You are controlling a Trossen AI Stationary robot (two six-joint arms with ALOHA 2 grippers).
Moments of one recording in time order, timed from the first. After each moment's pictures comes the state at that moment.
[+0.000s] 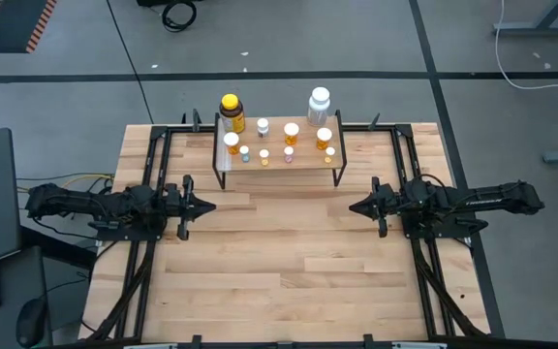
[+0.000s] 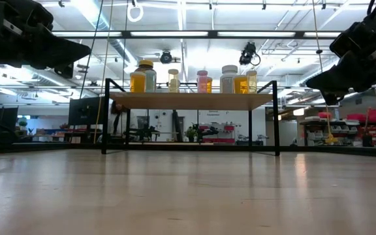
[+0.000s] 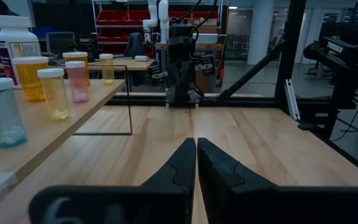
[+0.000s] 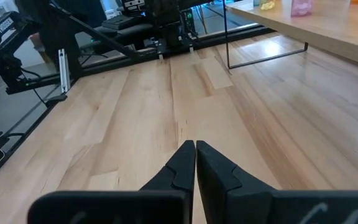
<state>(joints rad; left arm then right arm) -0.07 0.25 0.01 0.28 -0.11 -0.01 0.00 0.22 0.02 0.01 0.01 0.22</state>
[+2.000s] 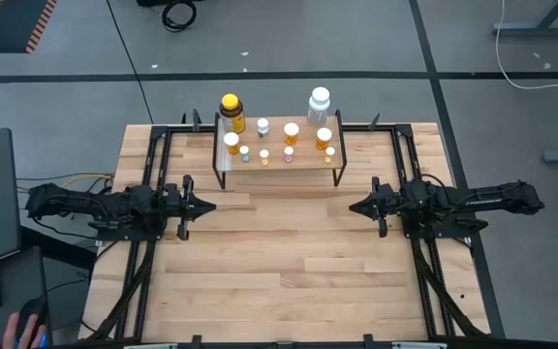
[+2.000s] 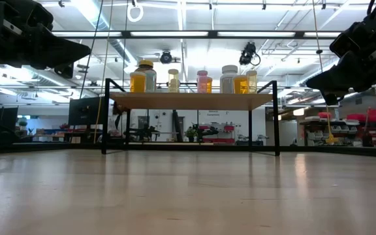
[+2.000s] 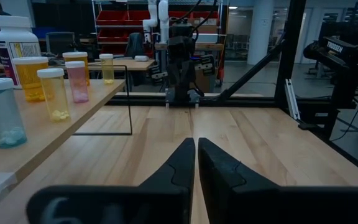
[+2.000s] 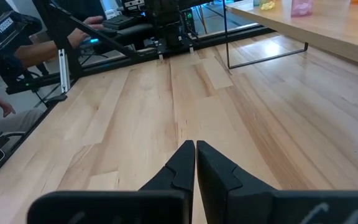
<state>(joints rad) -0.07 0.25 0.01 0.28 -0.11 -0.01 0.00 0.22 0.02 0.01 0.01 0.22</state>
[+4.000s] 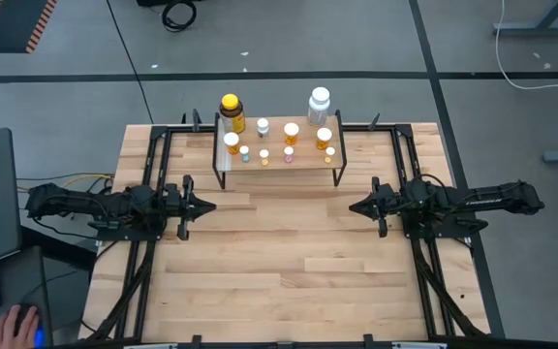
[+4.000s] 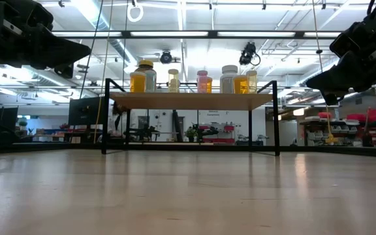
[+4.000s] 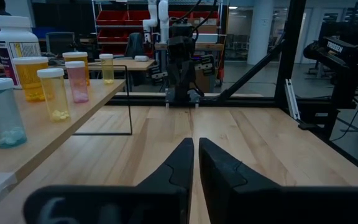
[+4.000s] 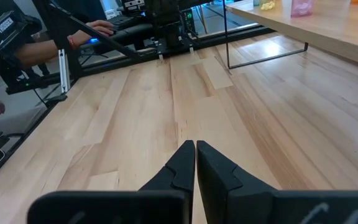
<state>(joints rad) -0.07 0.25 0.01 0.28 -0.11 -0.02 0.00 0.22 0.02 0.01 0.01 0.22</state>
